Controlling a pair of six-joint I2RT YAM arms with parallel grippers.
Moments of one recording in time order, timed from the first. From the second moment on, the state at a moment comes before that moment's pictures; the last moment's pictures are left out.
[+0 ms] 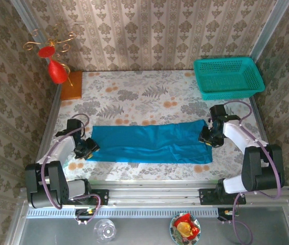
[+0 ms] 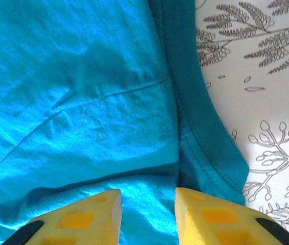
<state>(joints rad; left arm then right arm) 0.05 1.25 0.62 -0.76 0.26 -0.58 0.03 1.40 0.82 -0.80 -0.16 0.43</state>
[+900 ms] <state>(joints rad) 0.07 1.28 0.62 -0.67 0.28 -0.61 0.03 1.19 0.60 -0.79 -0.14 0.68</state>
